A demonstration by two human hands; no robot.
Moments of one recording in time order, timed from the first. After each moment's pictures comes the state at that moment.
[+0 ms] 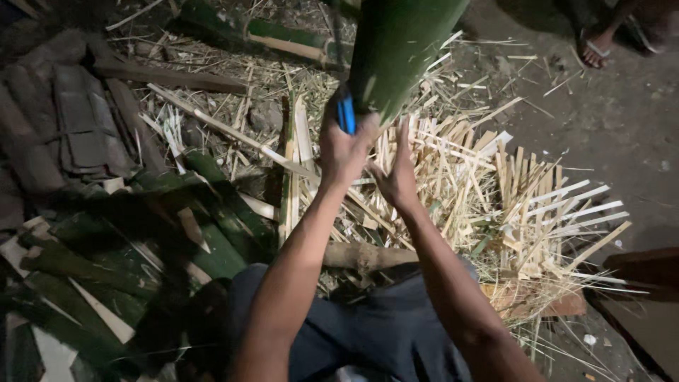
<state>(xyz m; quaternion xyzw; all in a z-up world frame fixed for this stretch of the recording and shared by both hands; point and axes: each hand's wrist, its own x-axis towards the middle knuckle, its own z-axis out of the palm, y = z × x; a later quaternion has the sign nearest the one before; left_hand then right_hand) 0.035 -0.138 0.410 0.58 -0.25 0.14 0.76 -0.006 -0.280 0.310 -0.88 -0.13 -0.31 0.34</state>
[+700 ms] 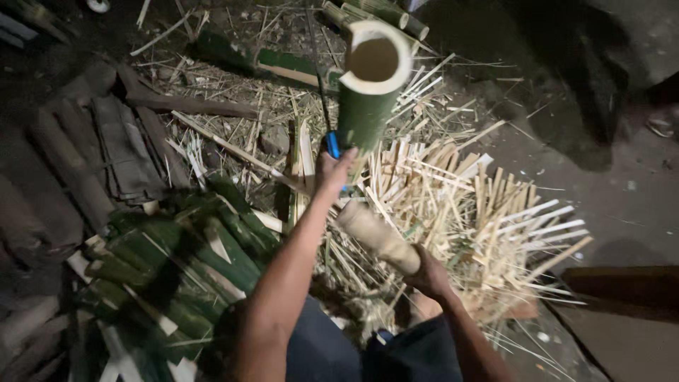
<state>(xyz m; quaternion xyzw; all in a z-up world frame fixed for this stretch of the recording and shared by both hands) 0.107 -0.143 0.408 0.70 0.04 -0.11 0.71 -0.169 -0.362 0.337 -0.90 0.15 0.15 0.39</state>
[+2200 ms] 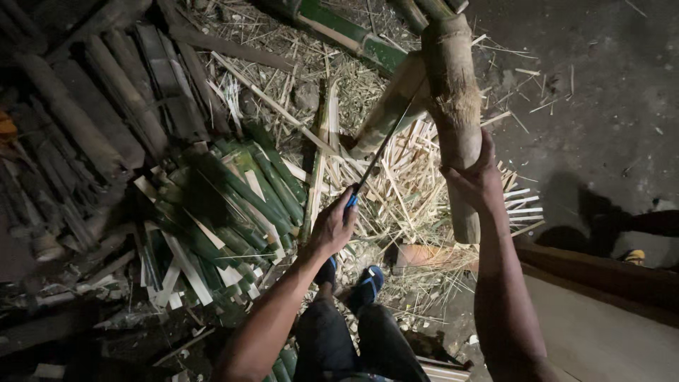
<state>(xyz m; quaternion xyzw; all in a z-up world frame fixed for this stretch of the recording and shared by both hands) -0.073 -0.001 0.673 0.83 0.00 -0.28 0.48 -0.025 -0.331 0.751 -0.88 0.13 0.02 0.45</state>
